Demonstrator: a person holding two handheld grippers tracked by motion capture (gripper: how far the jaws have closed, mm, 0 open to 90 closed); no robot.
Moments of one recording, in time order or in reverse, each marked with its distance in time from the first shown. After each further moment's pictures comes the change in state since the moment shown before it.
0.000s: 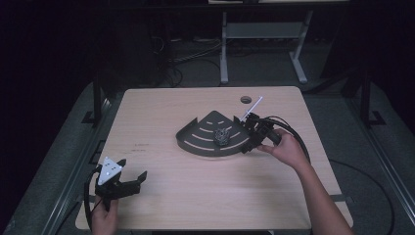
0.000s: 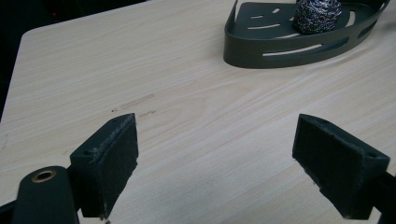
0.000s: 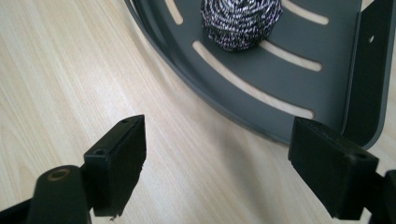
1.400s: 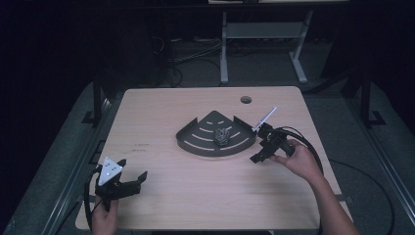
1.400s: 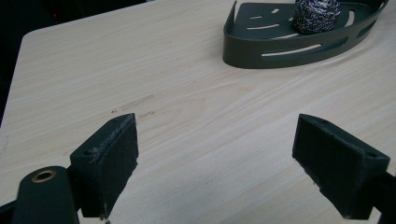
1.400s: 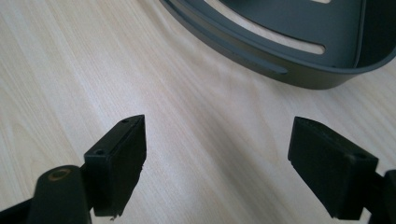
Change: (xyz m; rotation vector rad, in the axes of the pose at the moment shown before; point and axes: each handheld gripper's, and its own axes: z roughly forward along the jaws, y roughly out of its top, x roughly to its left) left arm -0.002 0.001 -0.001 -0.002 0.002 0.004; right arm 0.002 -0.046 -0.003 0.003 -0.004 0.038
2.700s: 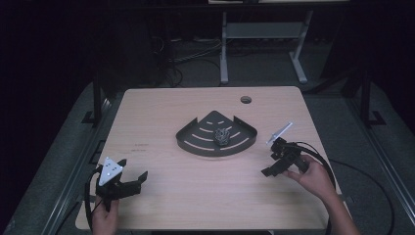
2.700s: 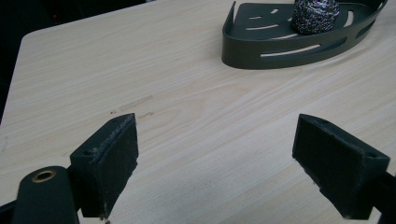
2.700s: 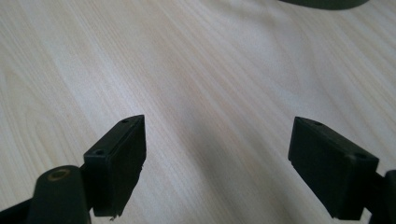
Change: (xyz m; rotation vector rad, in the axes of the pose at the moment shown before) left arm -0.001 0.001 0.000 0.000 -0.001 0.005; right arm 0.009 -0.055 0.001 -0.026 -0.005 0.031
